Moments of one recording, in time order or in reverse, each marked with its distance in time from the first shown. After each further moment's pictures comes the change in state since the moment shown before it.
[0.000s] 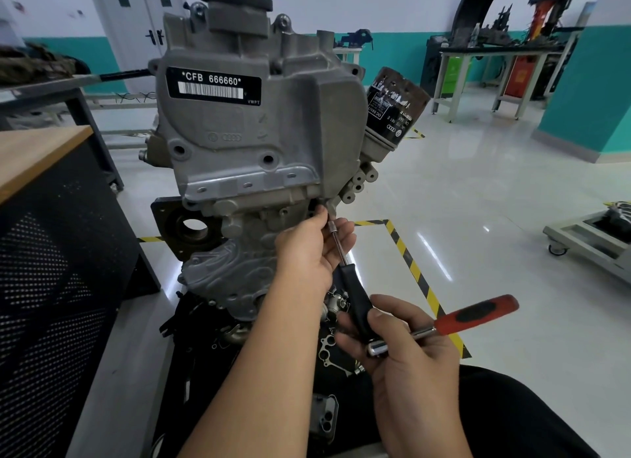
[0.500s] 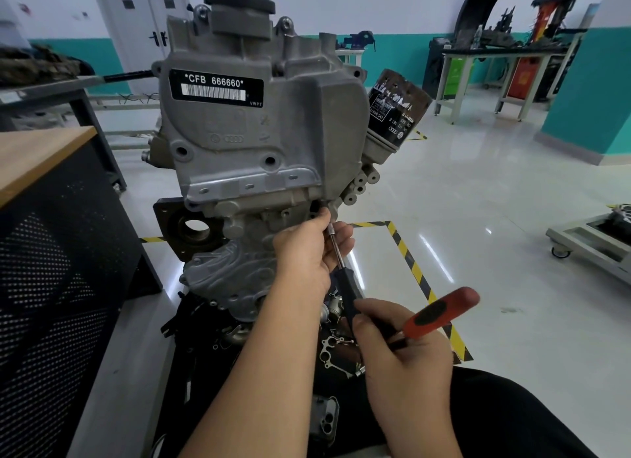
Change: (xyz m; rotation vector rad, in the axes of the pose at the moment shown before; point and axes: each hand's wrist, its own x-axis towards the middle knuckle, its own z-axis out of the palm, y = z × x) left_hand -0.001 0.001 -0.002 0.058 0.040 0.050; right_hand 0.002 0.007 -0.003 -0.529 -0.067 -0.307
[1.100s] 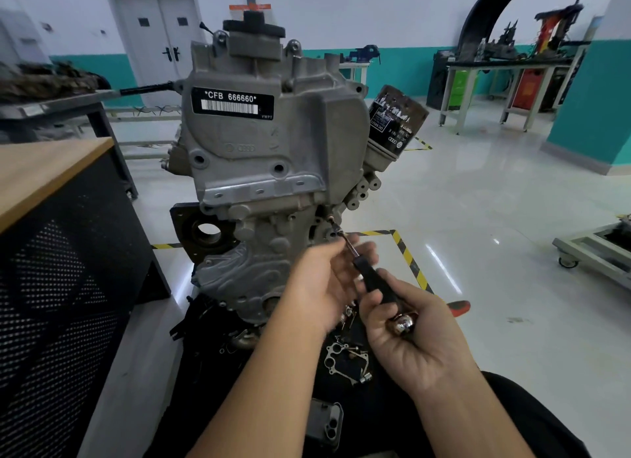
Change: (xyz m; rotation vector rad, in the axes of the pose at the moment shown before) left_hand -0.048 -0.010 -0.017 0.016 -0.311 -0.203; right_hand 0.042 -0.044 -0.010 1.070 -0.211 0.912
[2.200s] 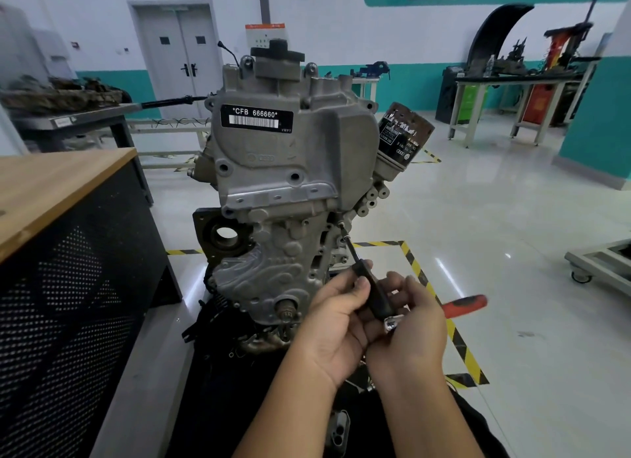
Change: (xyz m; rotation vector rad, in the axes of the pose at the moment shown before) left_hand -0.039 -0.041 -0.016 -0.151 -0.154 0.115; right_hand 0.018 0.037 -0.004 -0.163 0.156 -0.531
